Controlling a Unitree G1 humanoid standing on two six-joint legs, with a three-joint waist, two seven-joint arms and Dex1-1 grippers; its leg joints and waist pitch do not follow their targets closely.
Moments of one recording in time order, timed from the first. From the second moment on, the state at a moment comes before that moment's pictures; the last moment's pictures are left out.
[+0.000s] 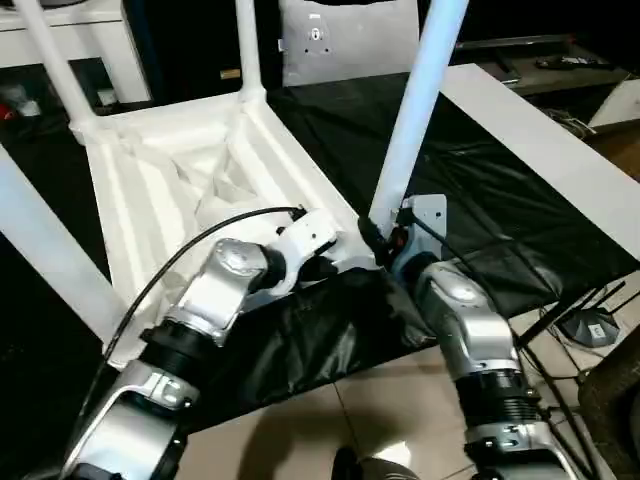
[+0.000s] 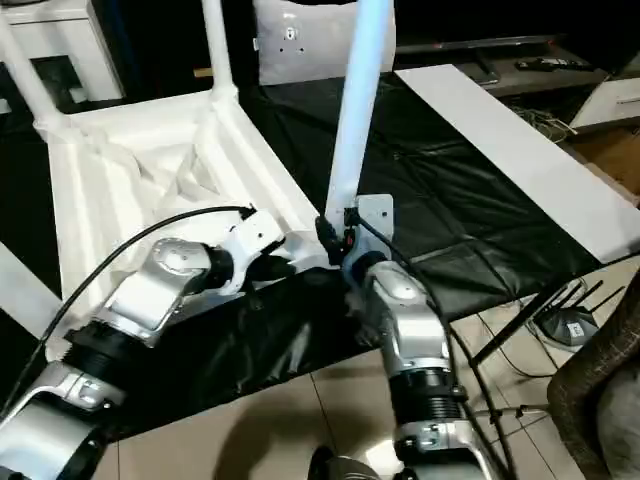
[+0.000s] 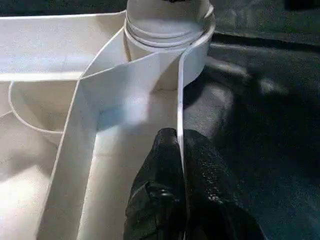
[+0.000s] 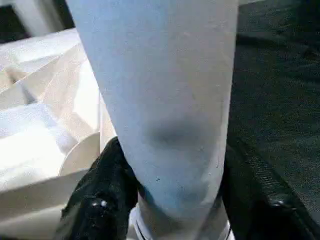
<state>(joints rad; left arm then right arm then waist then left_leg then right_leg) -0.67 0.20 -0.30 0.42 0.13 0.46 -0.79 -0.47 0.08 -0.07 0.33 0.10 0.28 0.20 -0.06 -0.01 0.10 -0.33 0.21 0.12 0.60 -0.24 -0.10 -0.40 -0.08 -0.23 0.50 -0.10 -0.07</state>
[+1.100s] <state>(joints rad) -0.63 0.46 -0.39 0.44 0.06 0.06 -1.26 -0.39 -0.44 0.05 0.29 0.24 0.07 1.14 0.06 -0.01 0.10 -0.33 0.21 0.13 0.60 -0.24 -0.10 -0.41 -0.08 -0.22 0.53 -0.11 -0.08</state>
